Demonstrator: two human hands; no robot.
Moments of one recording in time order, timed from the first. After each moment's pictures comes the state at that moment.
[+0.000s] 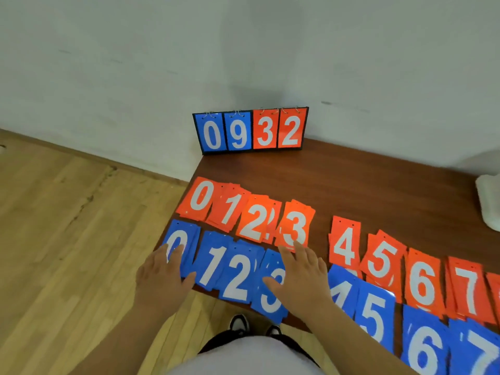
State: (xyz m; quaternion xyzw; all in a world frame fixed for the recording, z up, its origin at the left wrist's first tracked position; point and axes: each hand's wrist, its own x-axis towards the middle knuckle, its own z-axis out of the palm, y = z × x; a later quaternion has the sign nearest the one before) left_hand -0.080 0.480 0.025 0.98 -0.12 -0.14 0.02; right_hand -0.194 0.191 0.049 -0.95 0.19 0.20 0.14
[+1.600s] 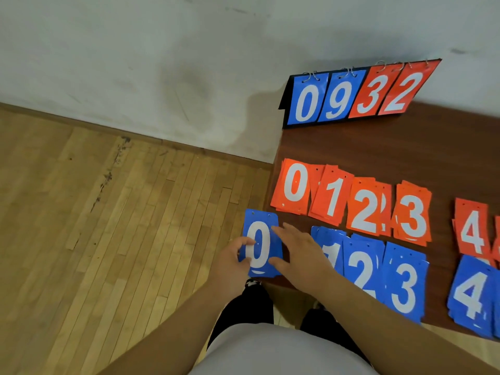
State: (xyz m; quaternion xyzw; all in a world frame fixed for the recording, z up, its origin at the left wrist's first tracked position) left_hand 0.062 0.604 -0.031 0.82 -0.02 -0.37 0.44; right_hand -0.006 0.422 0.002 -0.91 0.18 0.25 0.28
